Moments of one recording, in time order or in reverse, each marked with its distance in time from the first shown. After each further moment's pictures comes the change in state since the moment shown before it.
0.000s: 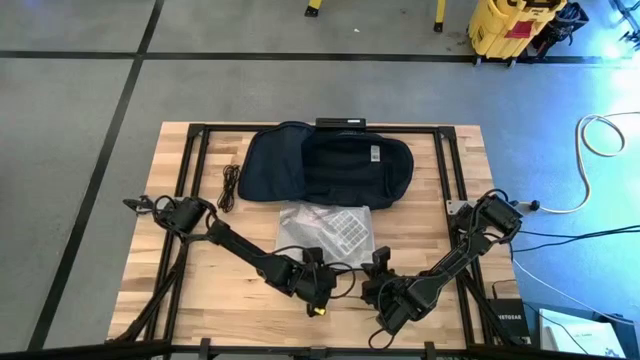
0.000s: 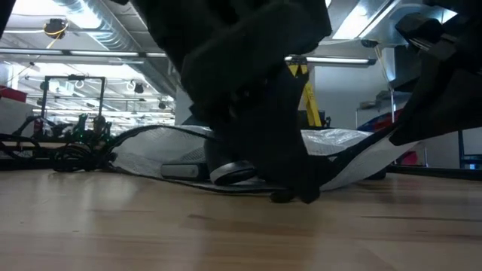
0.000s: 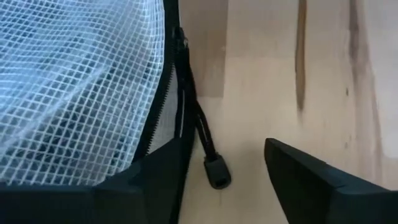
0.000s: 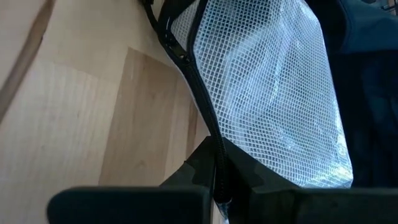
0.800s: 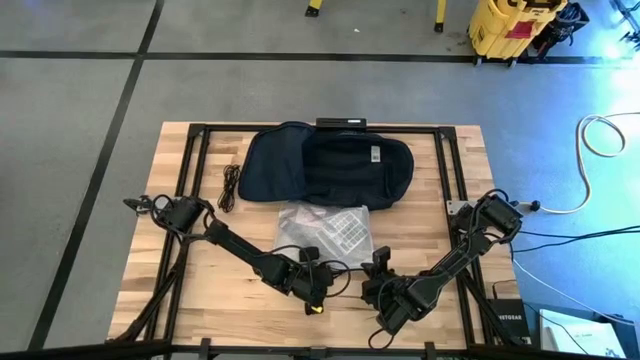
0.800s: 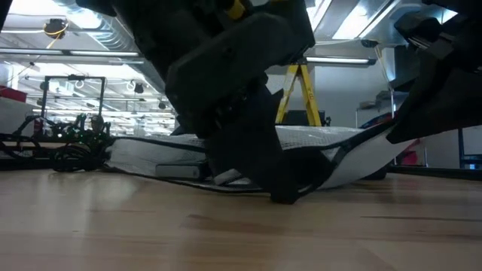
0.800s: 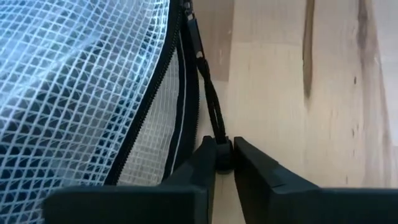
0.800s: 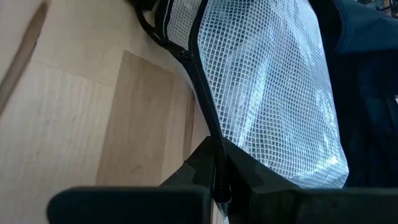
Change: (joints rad) left arm 0.015 0.029 -0.074 0.032 0.021 -0.051; right arm 0.000 0.000 0.000 0.005 0.009 0.000
